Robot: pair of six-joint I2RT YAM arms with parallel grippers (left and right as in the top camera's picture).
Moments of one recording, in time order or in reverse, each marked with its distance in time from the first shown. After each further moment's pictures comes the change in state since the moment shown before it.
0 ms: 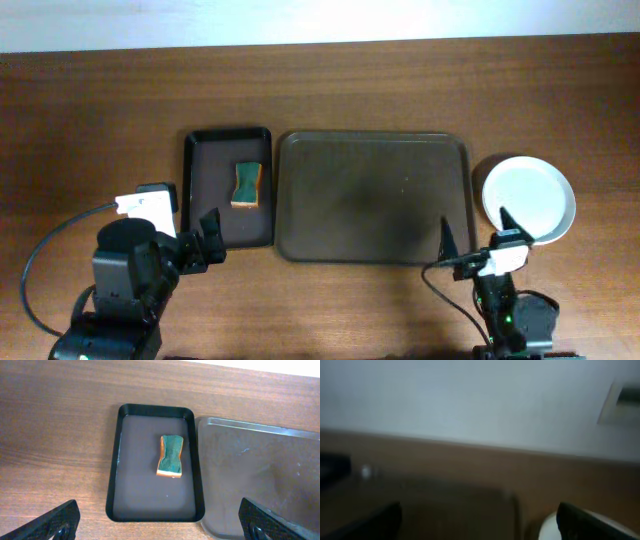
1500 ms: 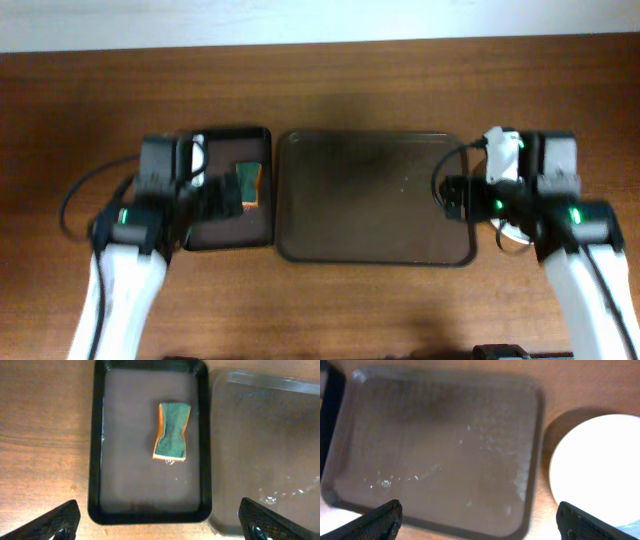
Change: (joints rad) left arm 0.000 0.457 0.144 -0.023 0.049 0.000; right arm -0.010 1.077 1.058 -0.892 -0.035 0.034
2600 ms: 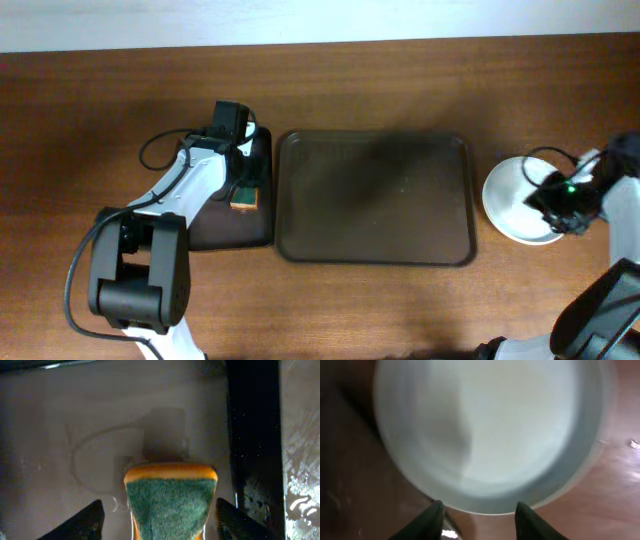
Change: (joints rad) left arm -0.056 0.753 0.180 0.326 -0.022 0.128; right arm -0.531 0.549 0.102 -0.012 -0.077 0.184
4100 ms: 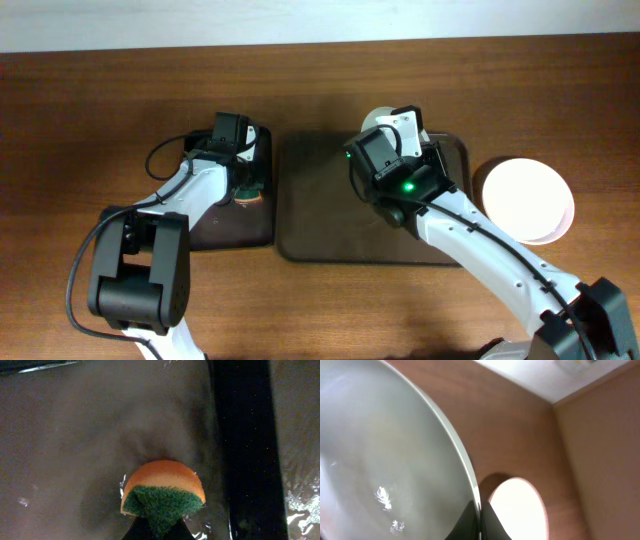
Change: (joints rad) left arm 0.001 -0.003 -0.106 0.185 0.052 0.000; right arm 1.112 -0.069 -0.002 0.275 1.143 0.053
